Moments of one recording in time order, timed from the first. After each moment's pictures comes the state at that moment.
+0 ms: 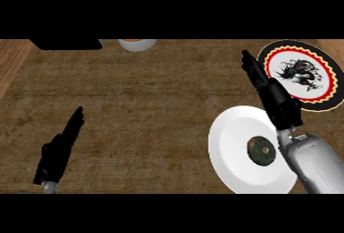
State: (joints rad) left arm -0.01 0.51 -0.35 -1.46 0.23 0.33 0.00; right arm -0.41 -0.39 0.30 -1.49 -0.13 -0.15 0.07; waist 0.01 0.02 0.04
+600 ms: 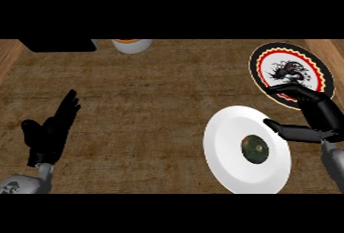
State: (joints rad) left arm -0.10 0.49 -0.25 -1.46 0.33 0.30 0.07; right arm -0.27 -0.54 0.13 -1.34 -0.25 0.18 -0.43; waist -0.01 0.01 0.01
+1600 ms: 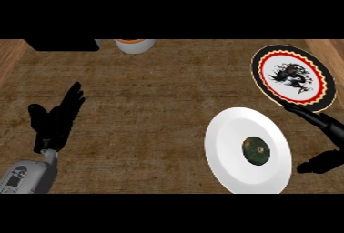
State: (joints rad) left arm -0.19 0.42 -0.18 -1.35 0.29 0.20 0.09; right arm -0.25 -0.70 0.21 -1.03 0.17 0.27 -0.86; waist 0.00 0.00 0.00
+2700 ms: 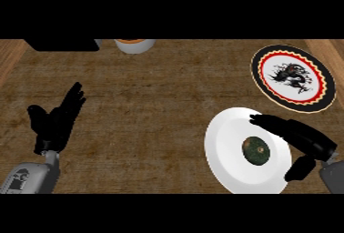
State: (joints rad) left arm -0.17 0.35 -0.10 -1.39 0.20 0.15 0.13; right arm -0.21 -0.62 0.30 -1.24 0.59 0.28 -0.53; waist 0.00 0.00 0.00
